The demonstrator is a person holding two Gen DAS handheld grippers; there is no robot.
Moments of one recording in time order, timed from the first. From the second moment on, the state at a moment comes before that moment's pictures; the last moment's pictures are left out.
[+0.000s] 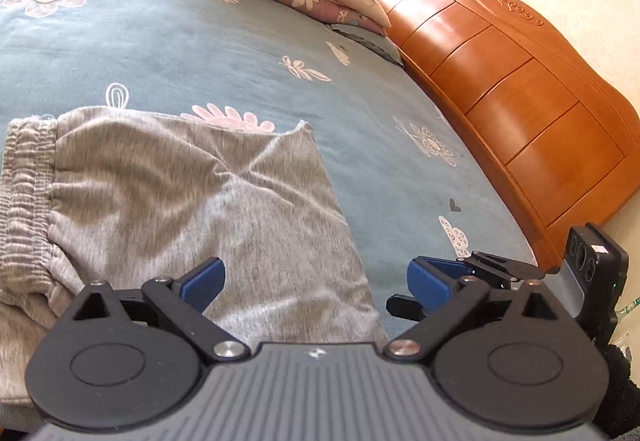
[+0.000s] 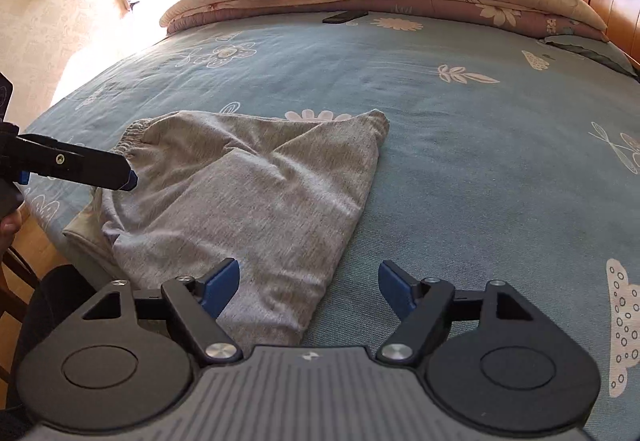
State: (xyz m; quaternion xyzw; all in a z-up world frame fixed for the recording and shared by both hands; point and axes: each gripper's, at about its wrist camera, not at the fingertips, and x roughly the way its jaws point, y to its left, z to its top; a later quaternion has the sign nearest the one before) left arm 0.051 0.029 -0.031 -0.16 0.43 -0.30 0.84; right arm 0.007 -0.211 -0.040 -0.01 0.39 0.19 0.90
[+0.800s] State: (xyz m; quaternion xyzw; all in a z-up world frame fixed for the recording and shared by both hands) left arm 0.231 -0.065 -0.018 -0.23 0.48 -0.36 0.77; right arm 0.046 -0.193 -0.070 0.06 0.36 0.28 0.89
